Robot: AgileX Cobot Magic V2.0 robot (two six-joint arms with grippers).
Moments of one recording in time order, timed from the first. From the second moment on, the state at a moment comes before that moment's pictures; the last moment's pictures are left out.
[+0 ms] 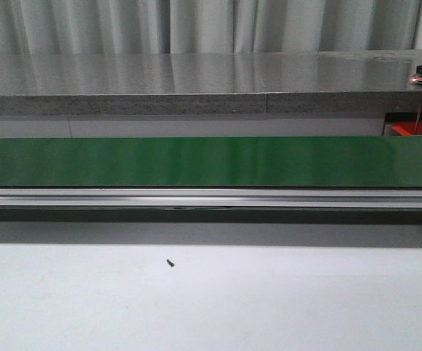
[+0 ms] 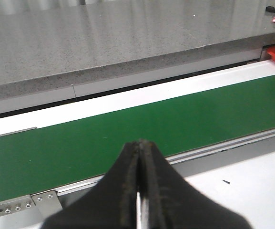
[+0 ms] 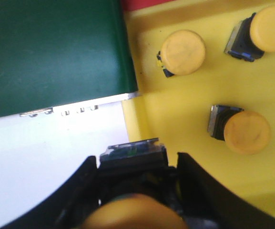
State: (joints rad) left arm 0.10 0.34 -0.57 -0.62 0.70 0.62; right arm -0.29 1.33 -1.07 0.10 1.03 -0.01
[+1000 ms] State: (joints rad) left arm 0.10 0.34 -0.57 -0.62 0.70 0.62; right arm -0.30 1.44 -0.86 0.03 0.77 0.00
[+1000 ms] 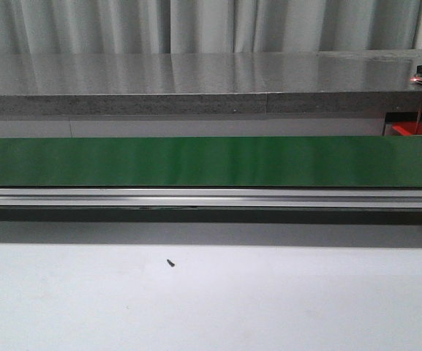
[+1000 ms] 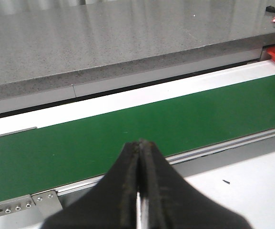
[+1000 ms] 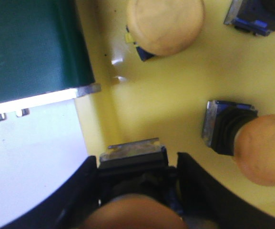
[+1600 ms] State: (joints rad) left arm 0.10 0.34 -0.57 -0.62 0.70 0.62; right arm -0.30 1.59 -0.86 0.03 0.73 0.01
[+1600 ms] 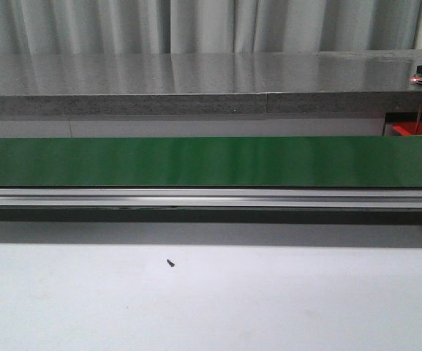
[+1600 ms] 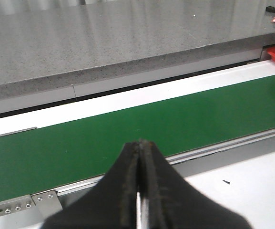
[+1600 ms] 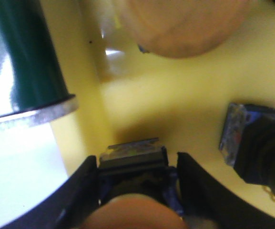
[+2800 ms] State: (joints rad) left arm 0.10 0.34 -0.57 -0.62 0.70 0.62; right arm -0.30 1.19 -0.86 0.07 0.81 0.02
